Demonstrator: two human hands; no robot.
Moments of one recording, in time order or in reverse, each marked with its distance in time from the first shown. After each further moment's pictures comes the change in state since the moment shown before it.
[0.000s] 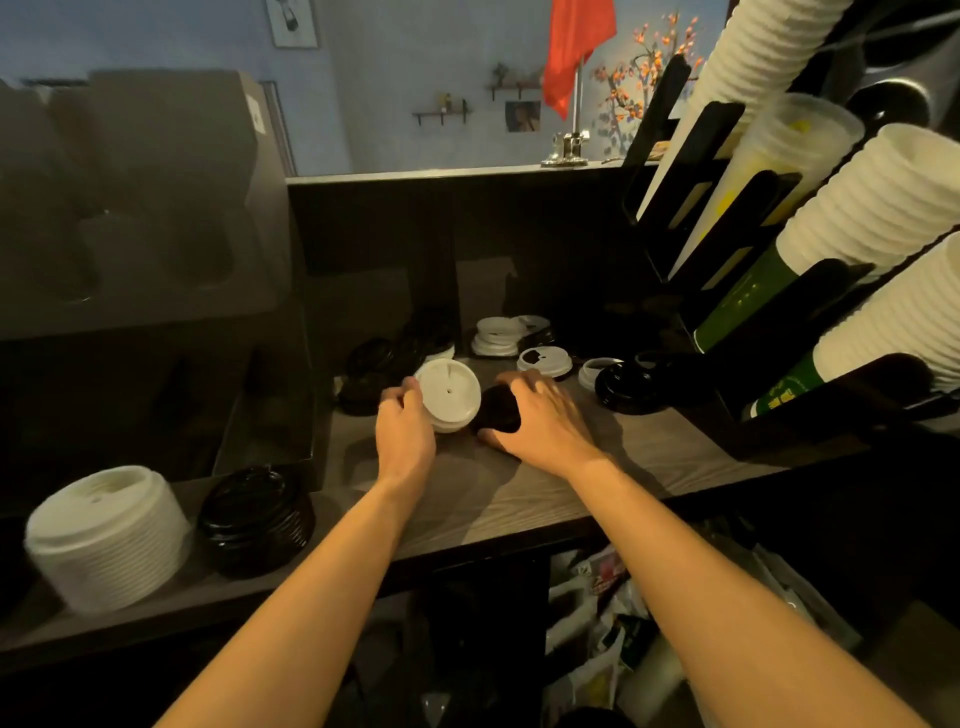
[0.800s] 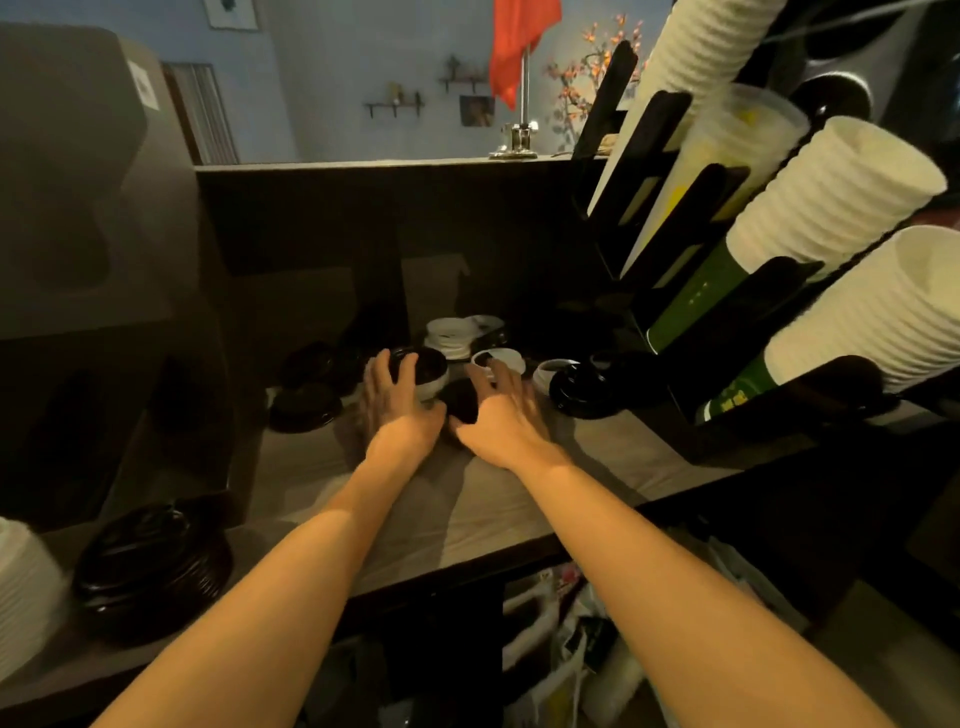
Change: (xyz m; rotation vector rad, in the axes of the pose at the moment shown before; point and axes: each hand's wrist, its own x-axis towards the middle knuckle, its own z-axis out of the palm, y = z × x) left_hand 0.042 -0.016 0.064 0.811 -0.186 0.400; right_hand 0.029 0.024 0.014 -0.032 0.043 0.104
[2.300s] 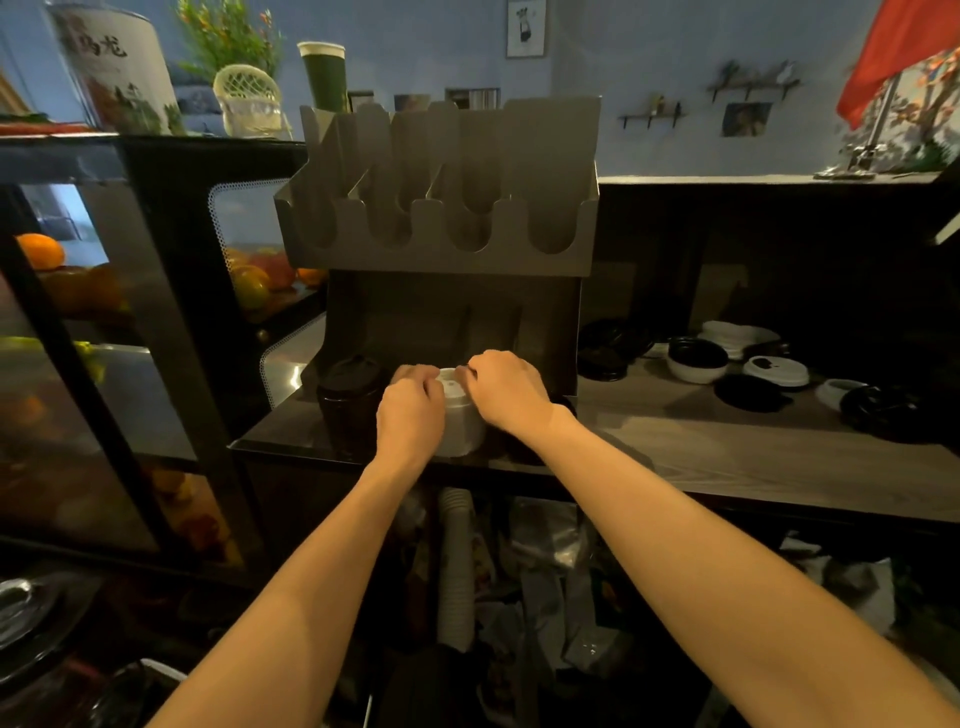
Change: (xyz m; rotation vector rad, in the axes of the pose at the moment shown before) left_hand -0.184 -0.199 -0.267 -0.065 0.439 -0.261; right_hand -0.107 -0.342 0.038 0.128 -0.122 -0.527
